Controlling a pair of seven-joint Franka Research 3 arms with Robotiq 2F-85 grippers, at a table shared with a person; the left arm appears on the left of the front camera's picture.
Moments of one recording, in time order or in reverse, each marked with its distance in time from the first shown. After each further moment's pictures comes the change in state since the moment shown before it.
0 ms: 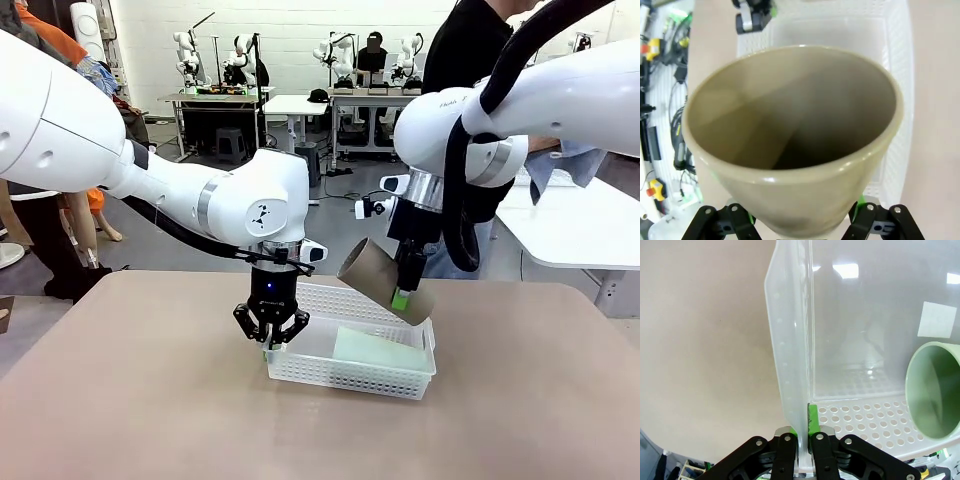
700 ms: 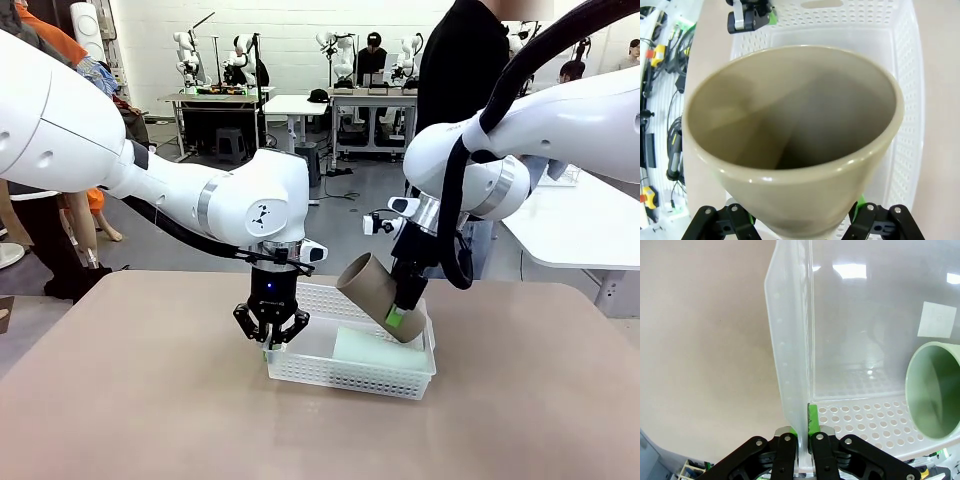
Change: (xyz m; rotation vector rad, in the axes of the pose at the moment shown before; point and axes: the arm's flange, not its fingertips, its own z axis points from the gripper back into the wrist) left arm 0.000 0.000 0.000 0.000 0.000 0.000; right arm -0.024 -0.017 -0.038 0.049 -0.130 0.045
